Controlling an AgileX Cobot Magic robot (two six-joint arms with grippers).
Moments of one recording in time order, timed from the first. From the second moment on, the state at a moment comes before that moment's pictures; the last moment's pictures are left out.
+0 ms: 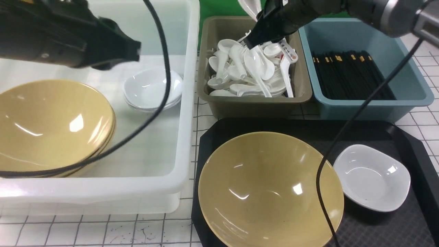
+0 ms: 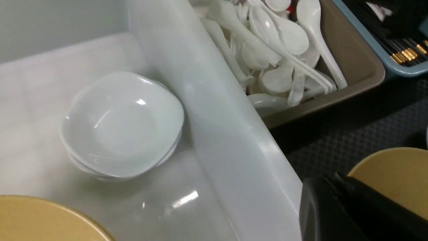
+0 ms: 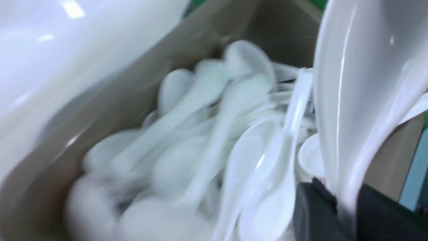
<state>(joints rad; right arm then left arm) 0.44 2.06 -1.94 -0.21 0.66 -0.06 -0.23 1.29 -1.20 -0.42 0.73 0.39</state>
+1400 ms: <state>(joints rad) 0.39 1.32 -1.26 0.01 1.24 -0.25 -0.68 2.11 -1.75 -0.05 1.09 0.37</state>
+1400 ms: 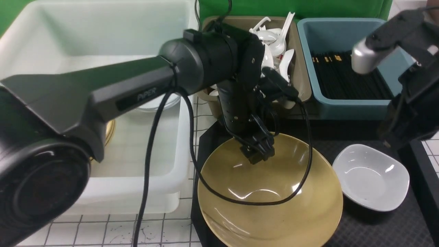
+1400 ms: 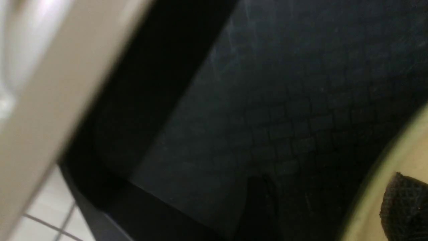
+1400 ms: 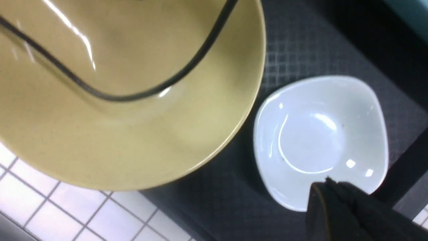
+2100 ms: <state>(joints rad) 0.66 1.31 -1.50 0.09 1.20 -0.32 -0.45 1.84 -1.75 -0.42 1.22 0.33</state>
